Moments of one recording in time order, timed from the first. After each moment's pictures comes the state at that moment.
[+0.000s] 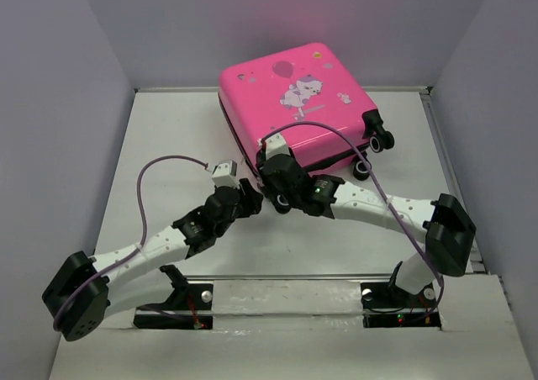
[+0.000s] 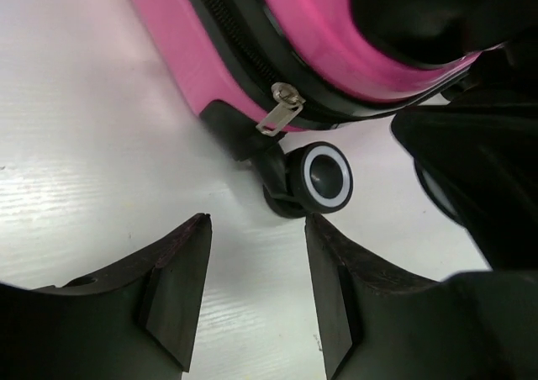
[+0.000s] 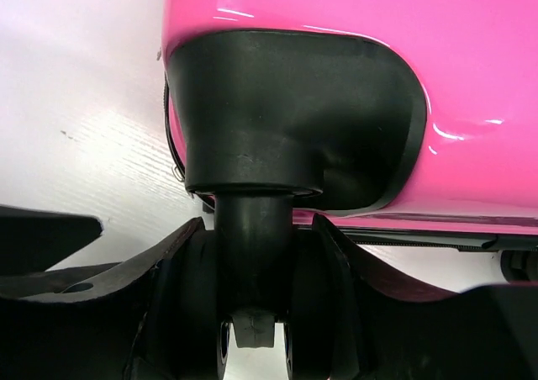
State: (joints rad) left arm -0.83 0.98 0.44 0.09 -0.37 -0.75; right arm 1.04 1.58 1.22 -0.25 0.61 0.20
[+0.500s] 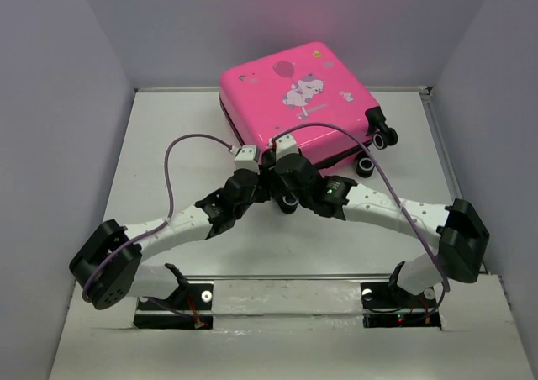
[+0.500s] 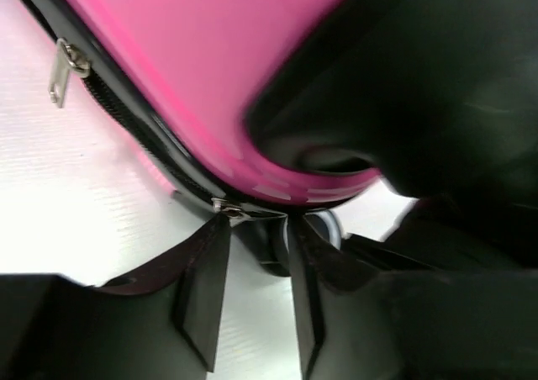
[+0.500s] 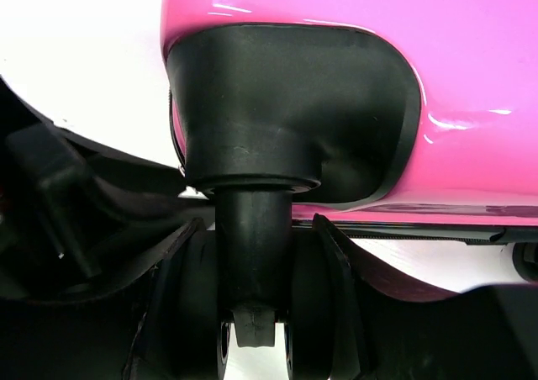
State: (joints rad) left arm -0.82 1.27 0.63 0.22 -0.34 -0.59; right arm 1.01 1.51 1.16 -0.24 0.54 0.20
